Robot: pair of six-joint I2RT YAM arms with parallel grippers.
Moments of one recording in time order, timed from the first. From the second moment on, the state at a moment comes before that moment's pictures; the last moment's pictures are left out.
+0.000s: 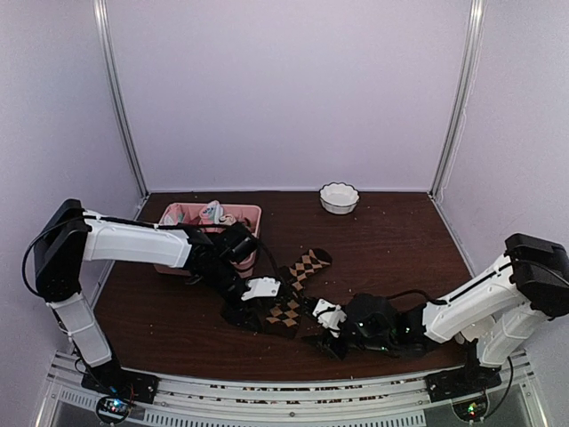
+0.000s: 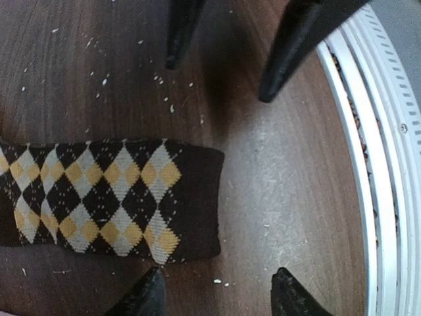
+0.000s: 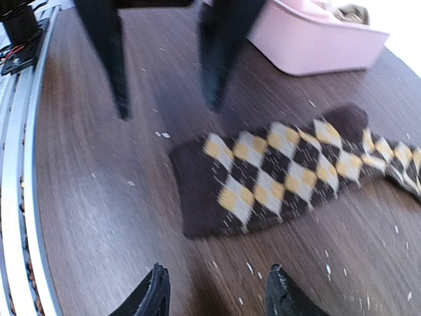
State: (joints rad) left arm -0.89 1.75 1.11 -0.59 0.51 0.77; right arm 1.23 1.55 0.48 0.51 0.16 0.03
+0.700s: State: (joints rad) left arm -0.75 1.64 1.09 -0.55 0.15 0.61; right arm 1.24 1.80 0.69 0.45 0.07 -0.18
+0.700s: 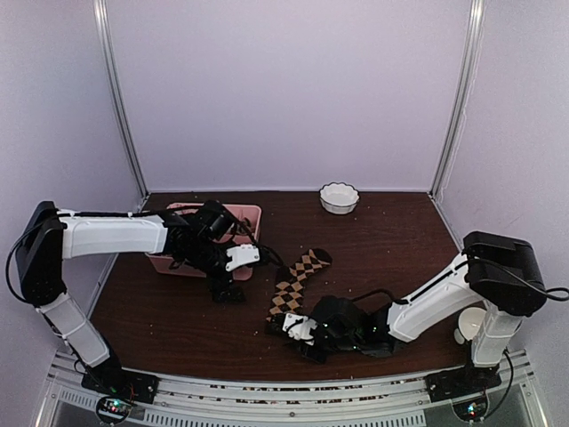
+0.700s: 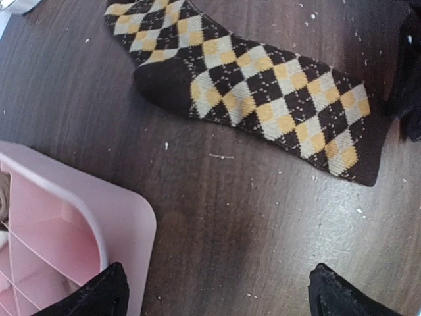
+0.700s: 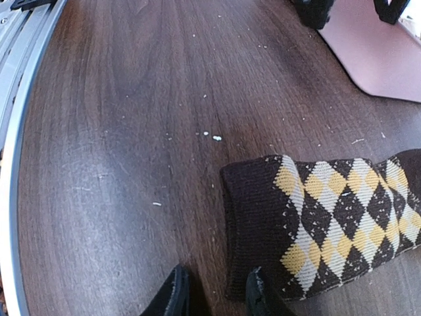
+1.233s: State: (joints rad) left arm -0.45 1.49 1.08 -0.52 0.48 0.52; right arm 1.15 1.85 0.75 0.42 -0.06 -0.12
